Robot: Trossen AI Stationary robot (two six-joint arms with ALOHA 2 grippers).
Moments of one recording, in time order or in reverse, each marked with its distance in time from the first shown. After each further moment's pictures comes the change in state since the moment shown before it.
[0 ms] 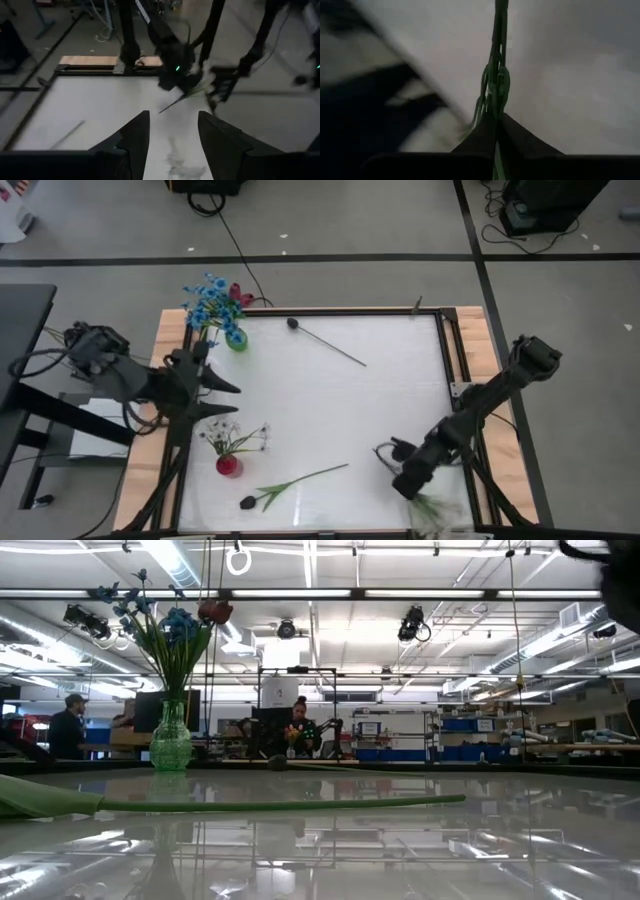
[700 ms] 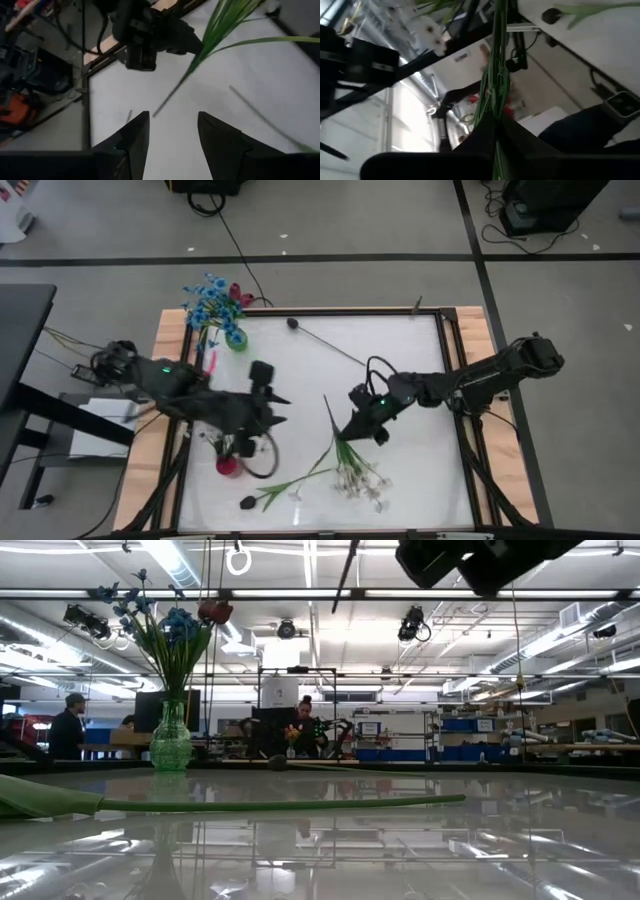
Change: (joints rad) left arm 0.167 0.284 0.000 -0.006 0.027 0.522; right arm -0.504 -0.027 0.001 0.848 -0.137 0.340
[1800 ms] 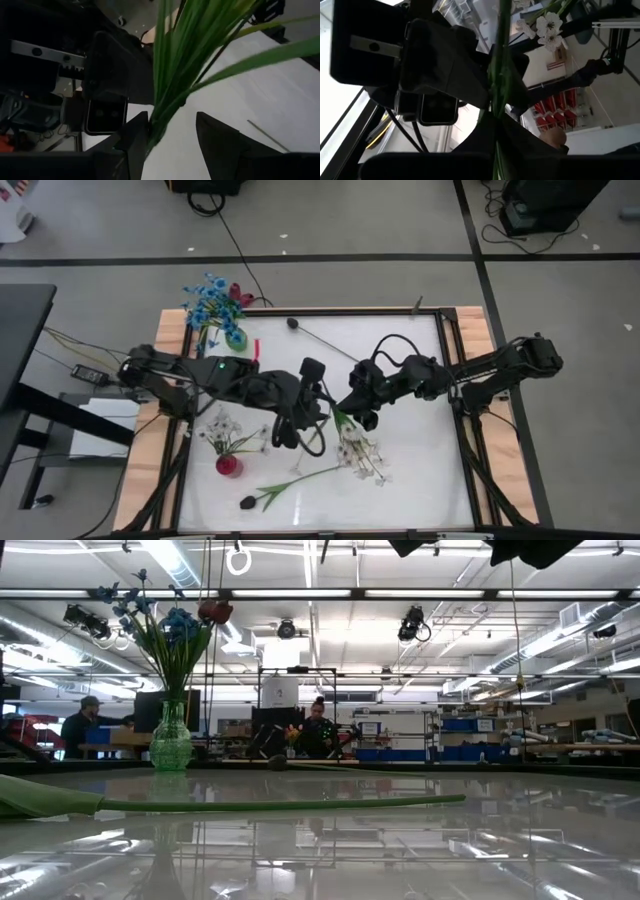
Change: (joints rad) left arm 0.201 0.161 0.000 0.312 0.261 0.257; right arm -0.088 0.006 0.000 0.398 0.054 0.087
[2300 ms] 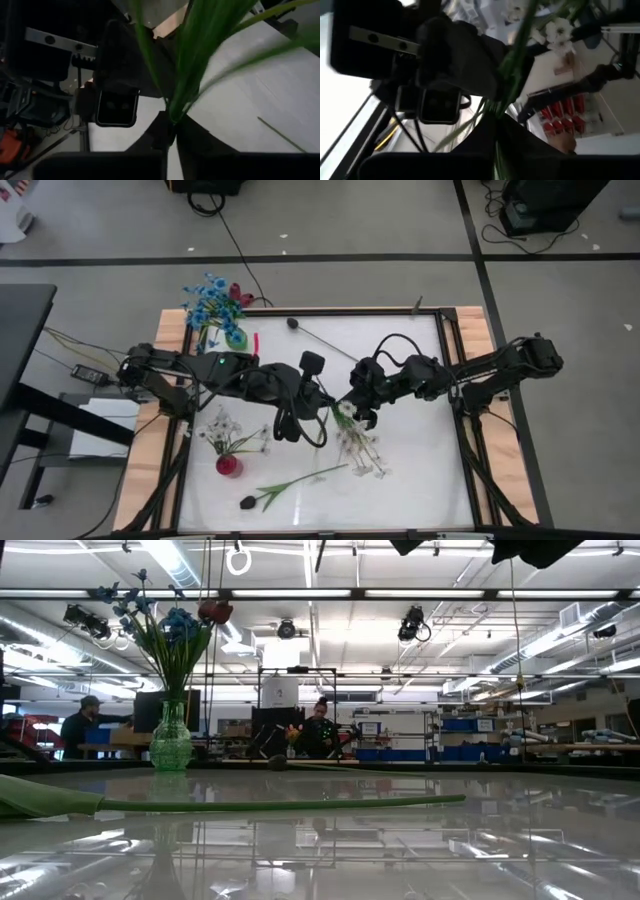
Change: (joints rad) left arm 0.029 -0.009 -0.001 0.001 -0.006 0.010; right arm 0.000 -0.001 -0.001 0.028 0.058 0.003
